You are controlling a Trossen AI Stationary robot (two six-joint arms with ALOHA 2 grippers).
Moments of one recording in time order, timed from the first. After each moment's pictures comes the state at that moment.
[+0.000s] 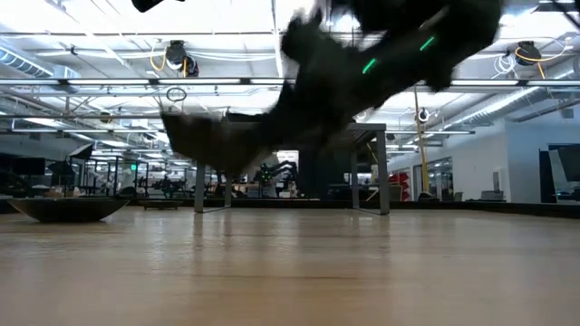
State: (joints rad) left arm -0.34 1.19 1.17 -0.71 -0.23 -0.44; right arm 0.20 1.92 0.97 0.49 0.15 0.26
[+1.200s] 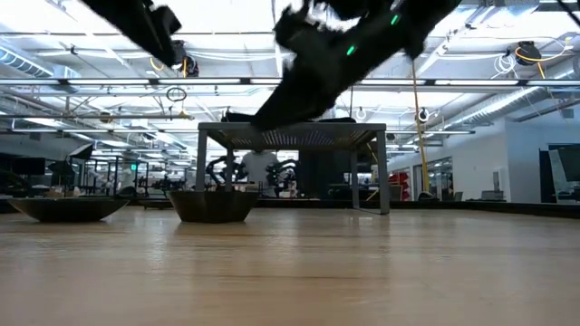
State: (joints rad) left arm -0.34 1.29 1.05 -0.71 -0.21 -0.18; right arm 0.10 1.78 1.09 0.11 0.13 0.03
